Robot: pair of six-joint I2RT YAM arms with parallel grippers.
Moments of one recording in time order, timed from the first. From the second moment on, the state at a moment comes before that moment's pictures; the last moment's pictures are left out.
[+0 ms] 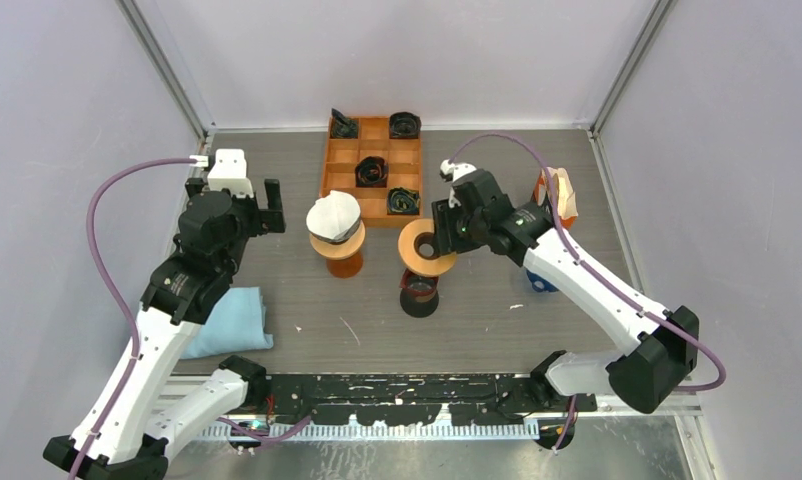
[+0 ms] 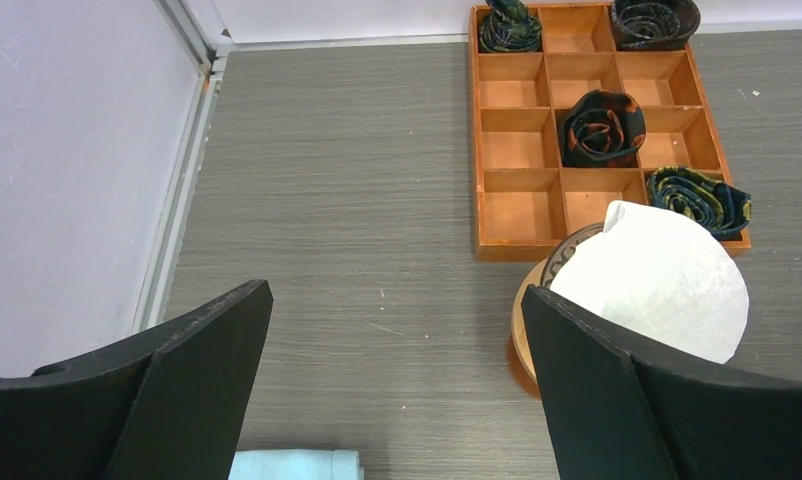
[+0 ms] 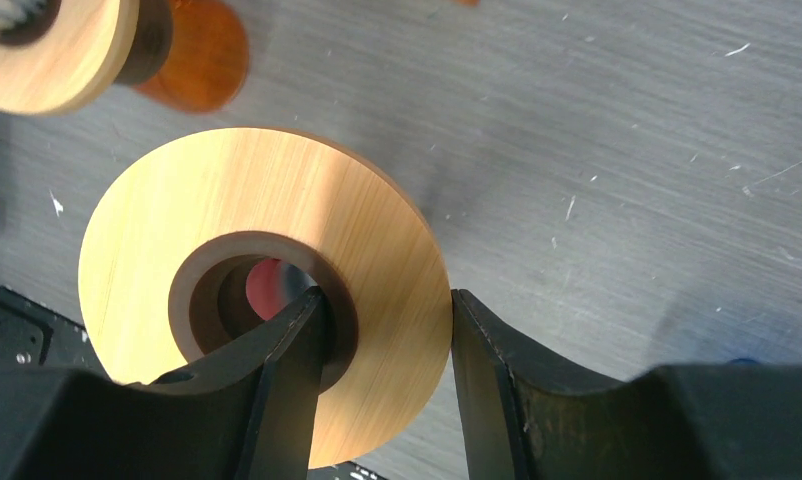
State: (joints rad) left arm -0.40 0.82 1.09 -0.52 -0.43 -0.05; right arm 0.61 1.29 1.22 -0.72 0.04 0.32
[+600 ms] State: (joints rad) left arm -0.40 0.82 1.08 -0.52 -0.43 -0.05; right arm 0.79 1.37 1.21 -0.80 0.14 0.37
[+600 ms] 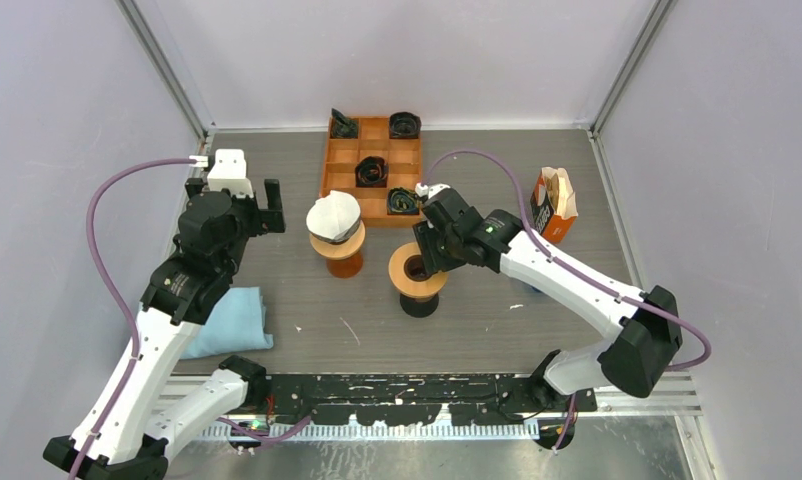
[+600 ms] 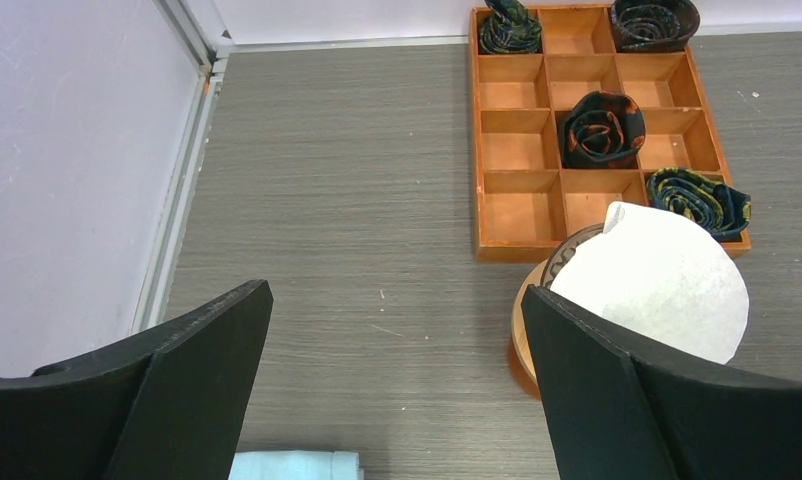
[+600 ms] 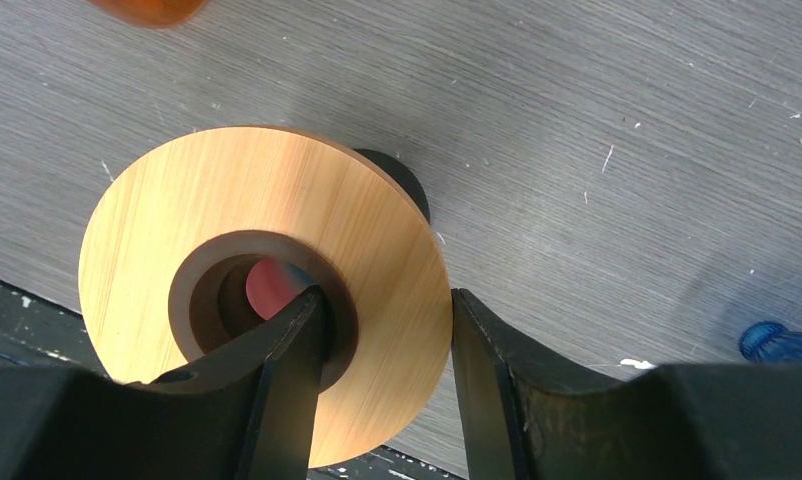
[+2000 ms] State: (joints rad) left arm -0.40 0.83 1.08 -0.51 -0.42 -0.05; right arm 0.79 1.25 1.16 -0.76 0.23 0.41
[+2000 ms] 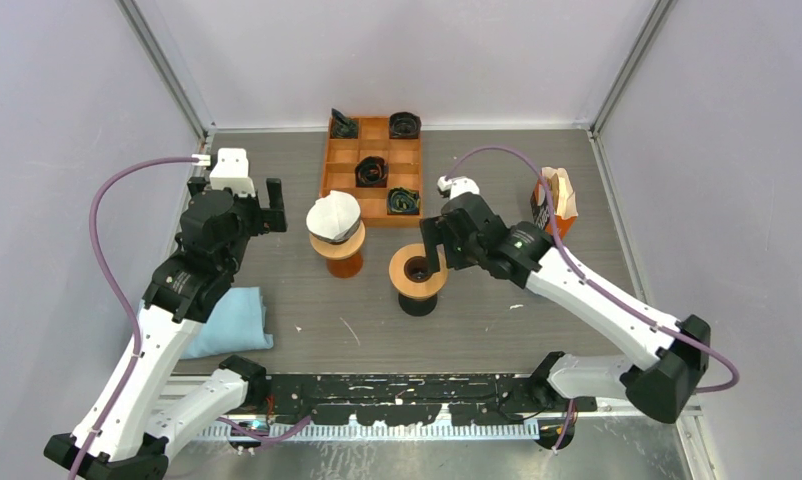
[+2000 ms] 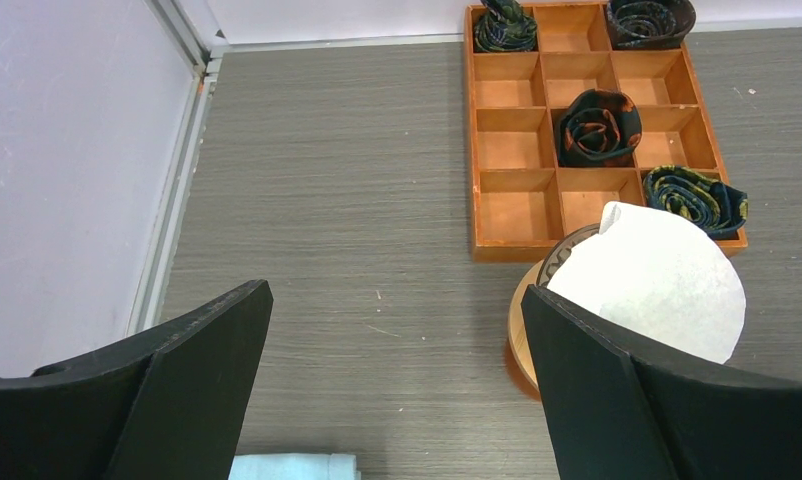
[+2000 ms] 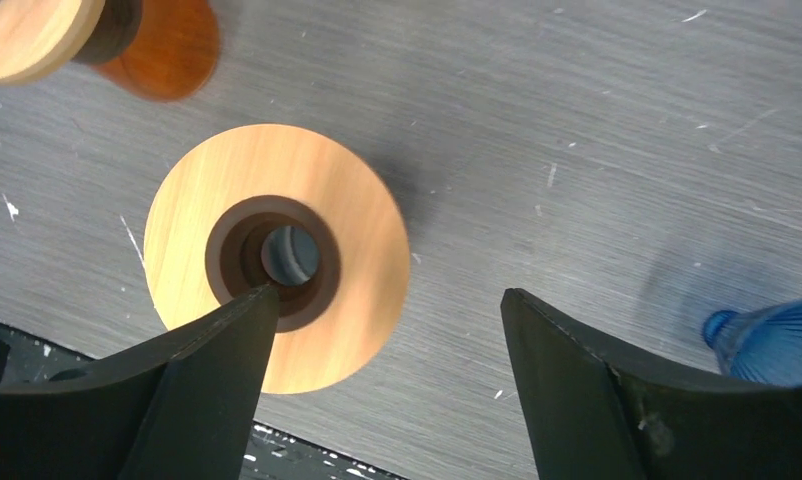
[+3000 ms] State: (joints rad) left arm -0.40 0.83 1.08 -0.51 -0.42 -0.05; right arm 0.19 0.95 0.84 -0.75 0.45 0.56
